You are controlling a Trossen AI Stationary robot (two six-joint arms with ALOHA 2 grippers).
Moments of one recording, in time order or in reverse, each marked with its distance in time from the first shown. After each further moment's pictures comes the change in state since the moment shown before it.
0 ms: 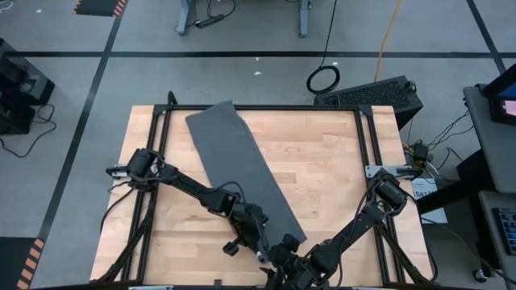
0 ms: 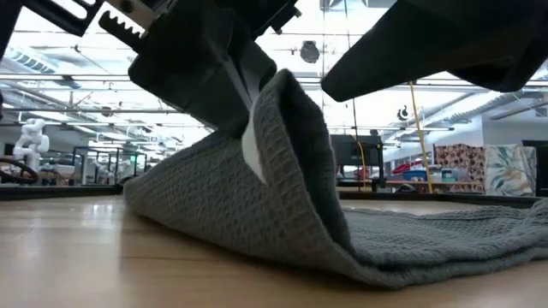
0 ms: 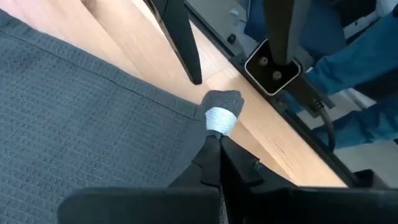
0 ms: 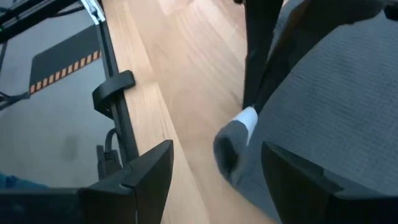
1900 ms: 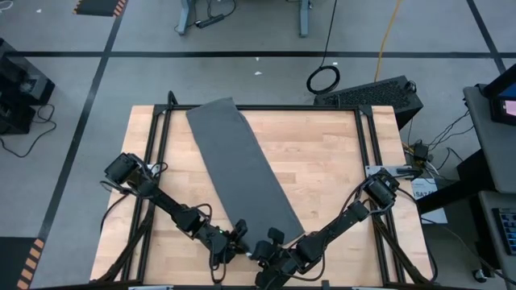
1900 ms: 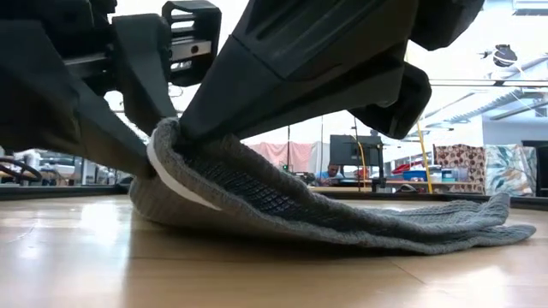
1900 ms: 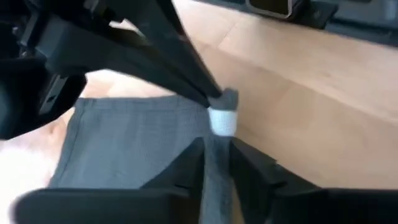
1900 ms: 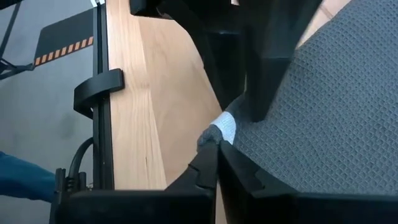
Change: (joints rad) left arm -0.290 -0.115 -0.290 0.301 -0.713 0.440; right arm -0.101 0.070 0.000 0.156 -0.132 -0.237
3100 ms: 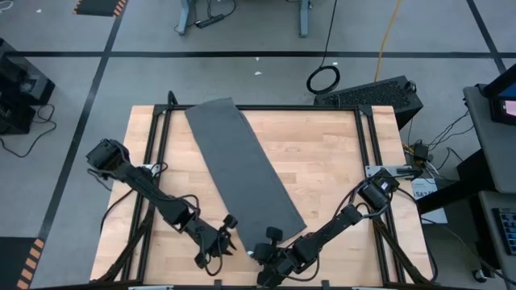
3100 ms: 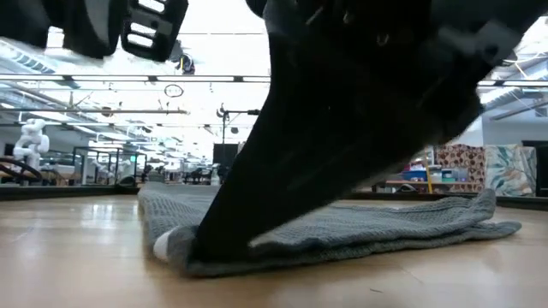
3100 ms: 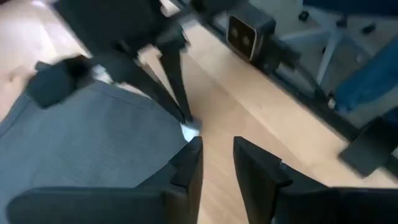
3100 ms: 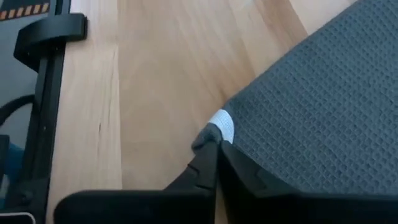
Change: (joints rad) left arm -0.005 -0.232 0.000 -0.296 0.126 -0.373; right arm -0.006 0.061 0.000 -0.016 -0.011 -0.116
